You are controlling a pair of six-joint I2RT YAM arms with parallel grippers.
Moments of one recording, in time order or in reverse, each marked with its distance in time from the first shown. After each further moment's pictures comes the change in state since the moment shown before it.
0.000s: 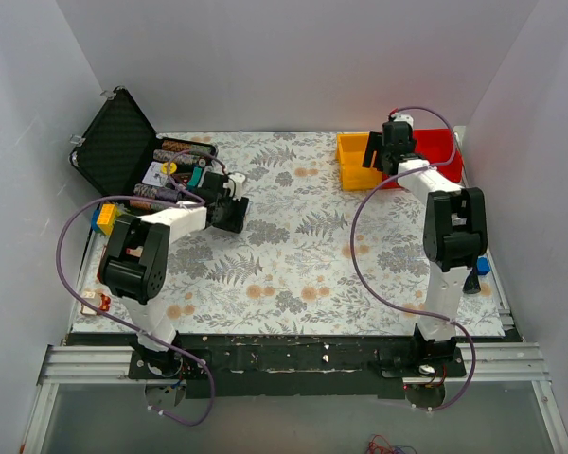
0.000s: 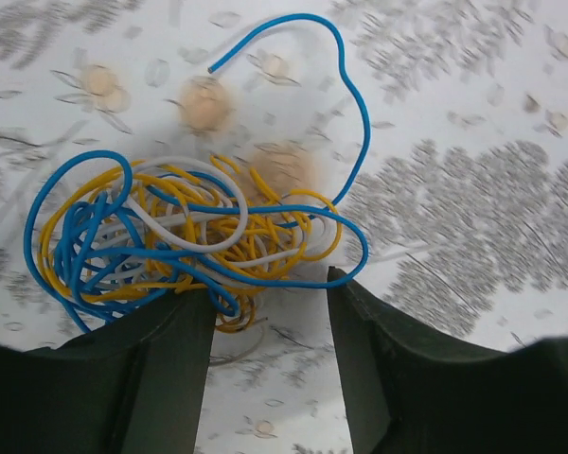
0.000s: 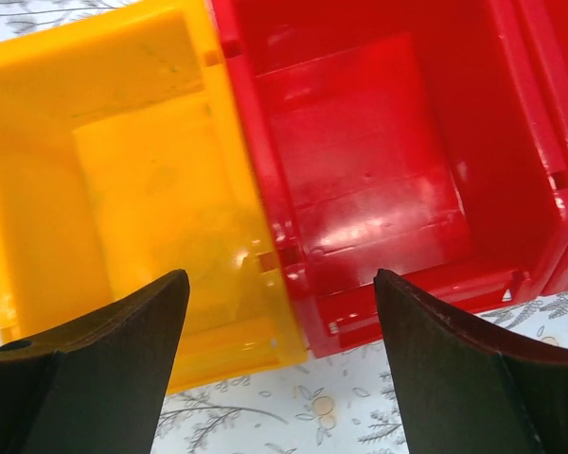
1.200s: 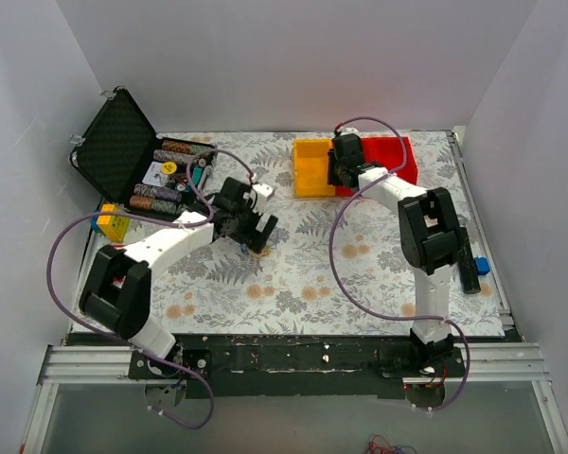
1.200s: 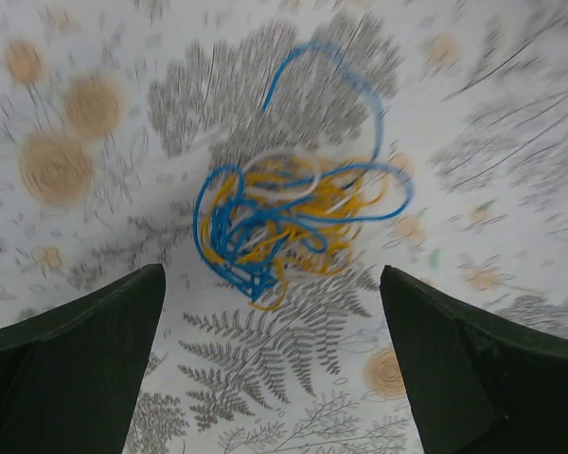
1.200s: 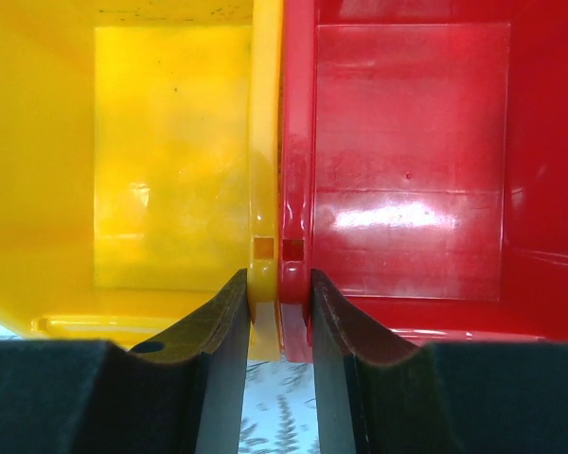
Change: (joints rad) left arm -0.241 -0.288 0.045 -0.302 0.031 0.041; right arm 0.217 0.053 0.007 -0.029 -0.060 0.027
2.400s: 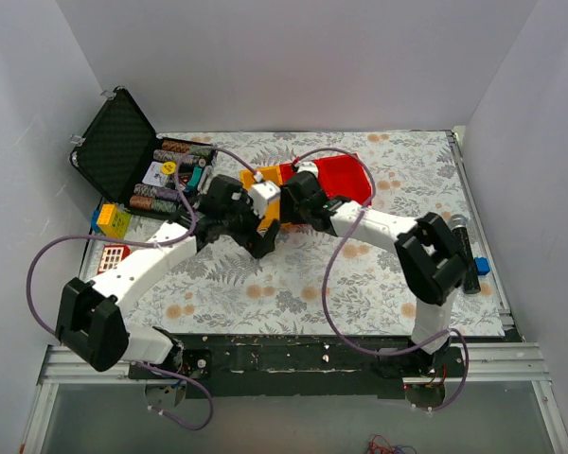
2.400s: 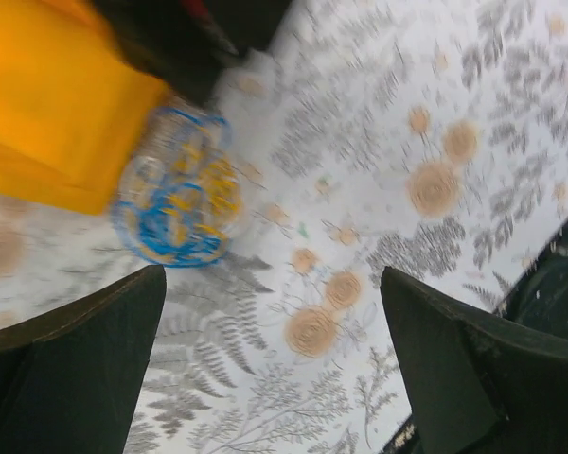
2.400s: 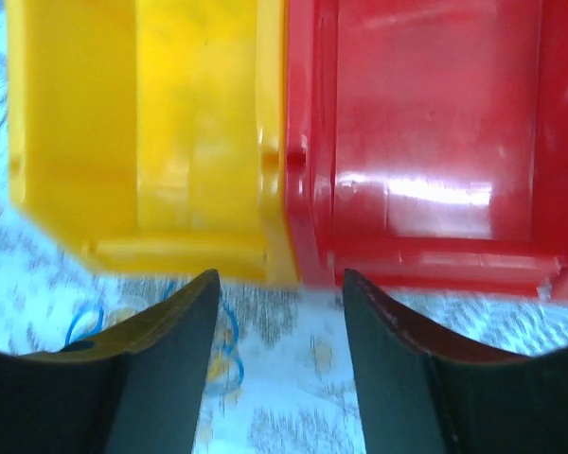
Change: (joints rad) left arm -0.076 -0.142 -0.088 -0.035 0.190 0.105; right arm 0.372 -0.149 -0.185 0.004 0.066 0.251
